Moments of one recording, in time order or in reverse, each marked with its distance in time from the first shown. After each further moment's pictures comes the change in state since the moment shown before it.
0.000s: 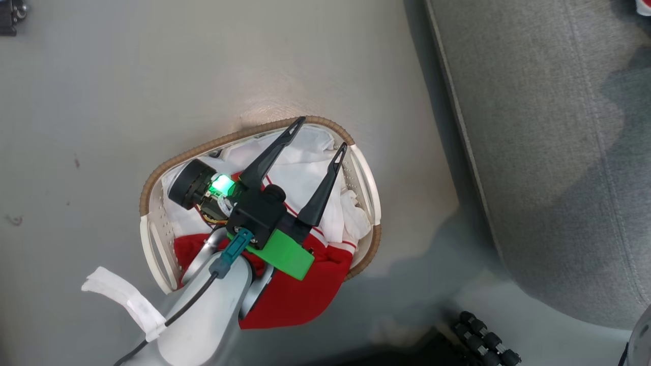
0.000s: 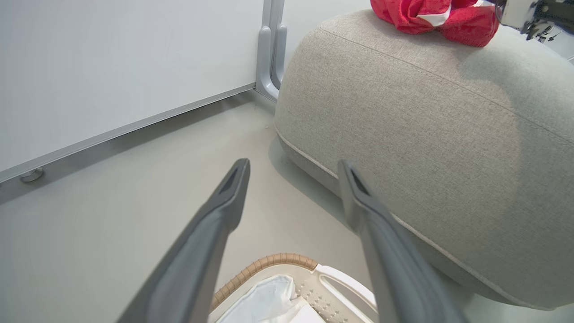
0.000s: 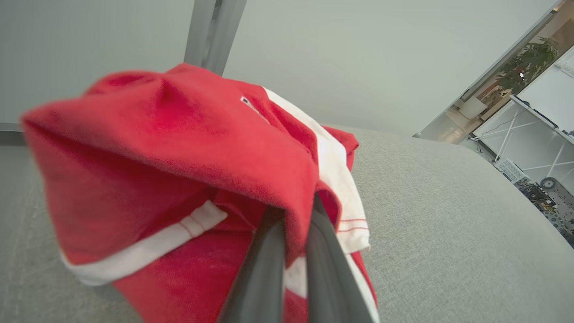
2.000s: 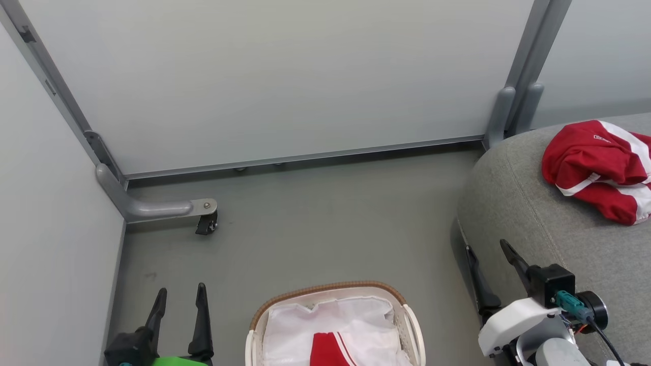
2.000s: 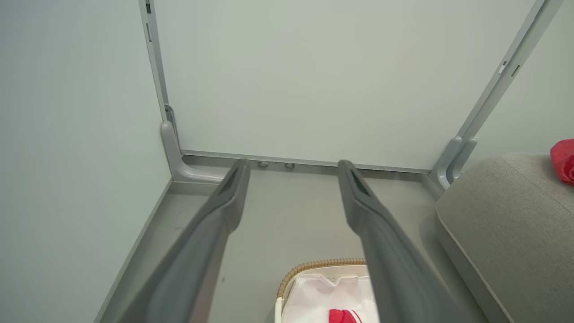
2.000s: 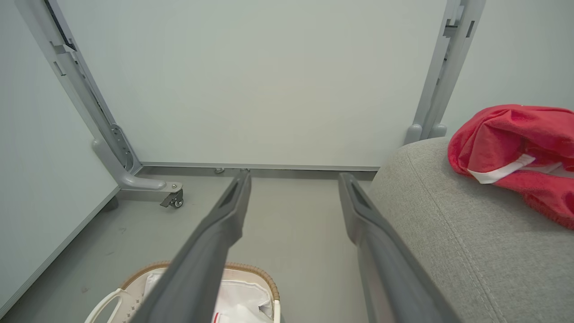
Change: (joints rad) left arm 0.573 -0.086 0.504 0.040 -0.144 0.040 0.000; right arm 0.729 0.157 0.552 -0.114 0.395 0.000 0.000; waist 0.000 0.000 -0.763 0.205
